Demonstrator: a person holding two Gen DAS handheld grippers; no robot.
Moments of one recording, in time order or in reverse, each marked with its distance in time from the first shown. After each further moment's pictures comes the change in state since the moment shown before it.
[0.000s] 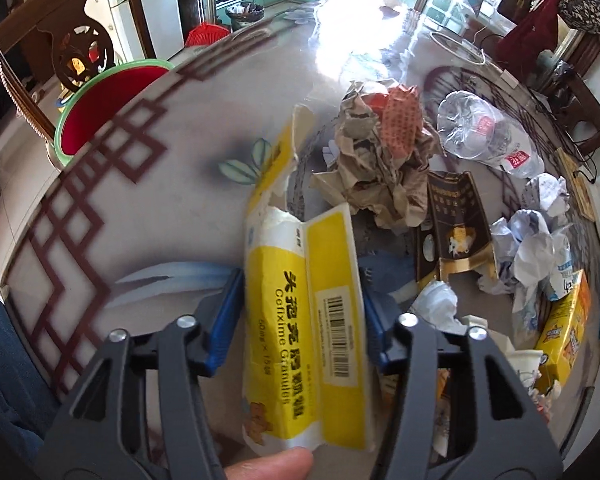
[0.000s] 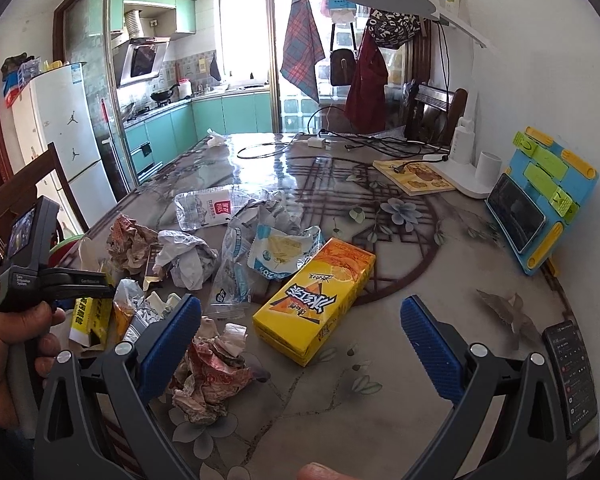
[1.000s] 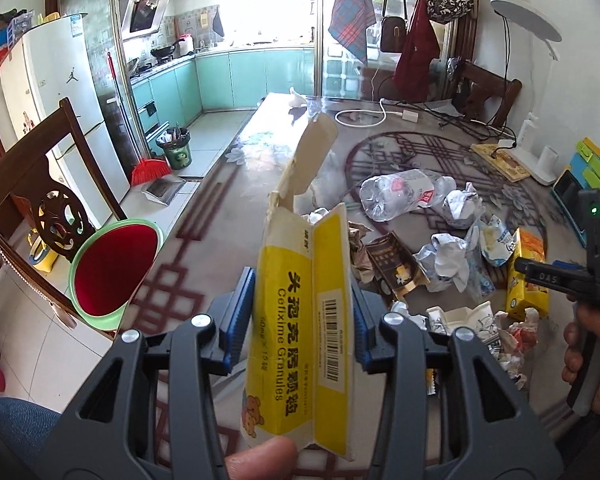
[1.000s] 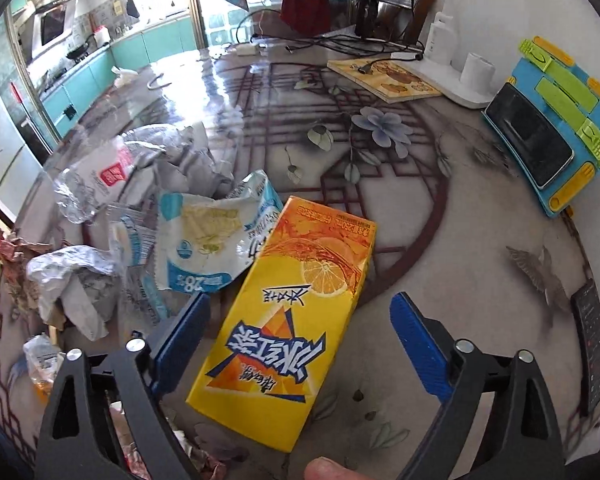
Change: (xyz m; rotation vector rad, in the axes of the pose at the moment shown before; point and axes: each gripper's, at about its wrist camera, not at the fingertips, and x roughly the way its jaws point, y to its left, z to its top) left arm -0.103 0.013 0.009 0.381 -0.362 -0.137; right arm 0.130 -0.016 0.023 0.164 0.358 -0.190
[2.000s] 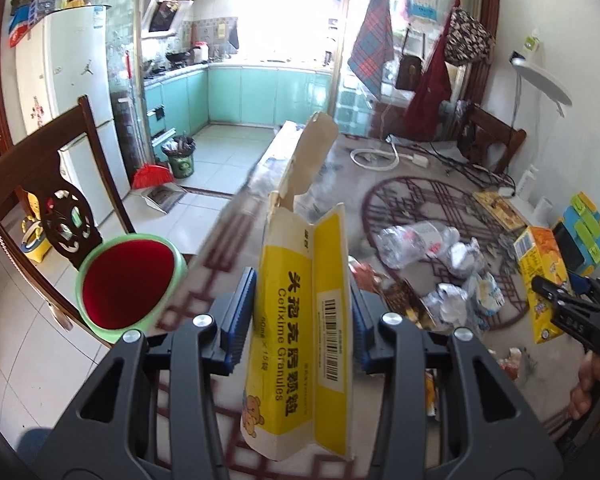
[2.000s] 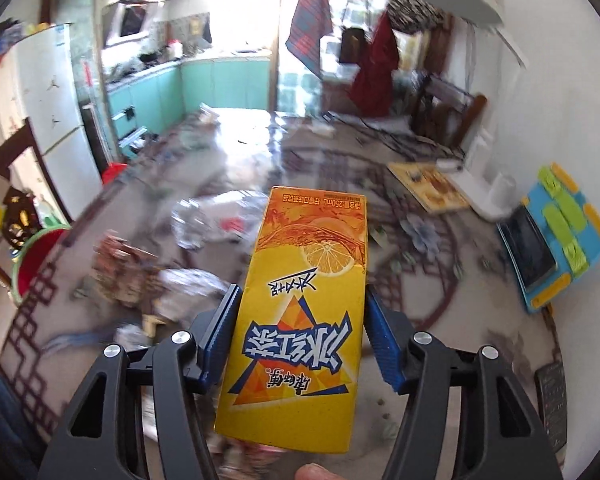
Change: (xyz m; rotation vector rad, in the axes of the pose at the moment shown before) left arm -0.030 0.061 0.035 -0.101 -0.082 -0.021; right arm -0.123 0.082 0.005 -0.268 -0.282 0.130
